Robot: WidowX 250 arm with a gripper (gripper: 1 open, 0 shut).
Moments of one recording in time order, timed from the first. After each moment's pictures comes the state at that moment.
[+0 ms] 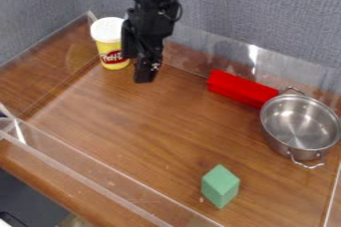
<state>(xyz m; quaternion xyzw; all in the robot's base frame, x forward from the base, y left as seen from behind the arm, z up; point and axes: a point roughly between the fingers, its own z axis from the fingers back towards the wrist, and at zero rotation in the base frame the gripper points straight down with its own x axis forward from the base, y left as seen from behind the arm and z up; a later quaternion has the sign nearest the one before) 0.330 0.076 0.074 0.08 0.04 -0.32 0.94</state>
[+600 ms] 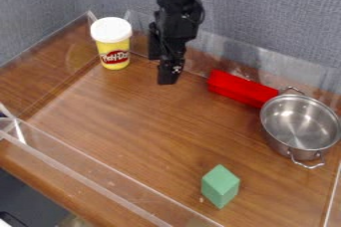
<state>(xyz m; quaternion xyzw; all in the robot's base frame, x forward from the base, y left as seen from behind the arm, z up) 0.349 0.050 0.068 0.07 0.01 -0.38 0.92</state>
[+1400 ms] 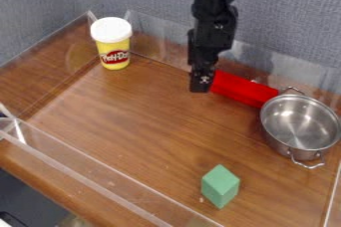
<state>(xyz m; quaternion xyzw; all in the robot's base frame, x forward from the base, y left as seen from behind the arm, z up) 0.366 0.003 0.059 0.06 -0.03 -0.50 0.86</state>
